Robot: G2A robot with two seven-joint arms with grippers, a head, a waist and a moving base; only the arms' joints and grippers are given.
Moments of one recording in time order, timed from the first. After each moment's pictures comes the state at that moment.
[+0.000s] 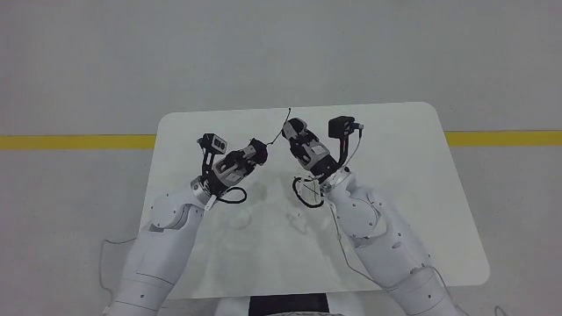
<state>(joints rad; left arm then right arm) 1.46 -1.32 -1.35 -1.47 -0.59 -0.34 -0.89 -1.41 -1.35 1.06 -1.70 -0.67 -0.19 0.05</state>
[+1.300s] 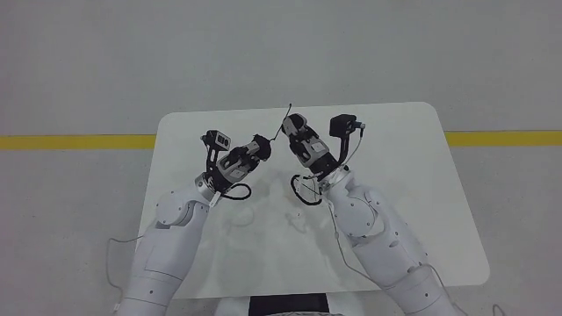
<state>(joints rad) 1.44 -1.39 -1.38 -1.44 -0.56 -0.34 -0.92 -1.40 -1.36 1.05 -1.69 -0.68 -0.20 -0.01</state>
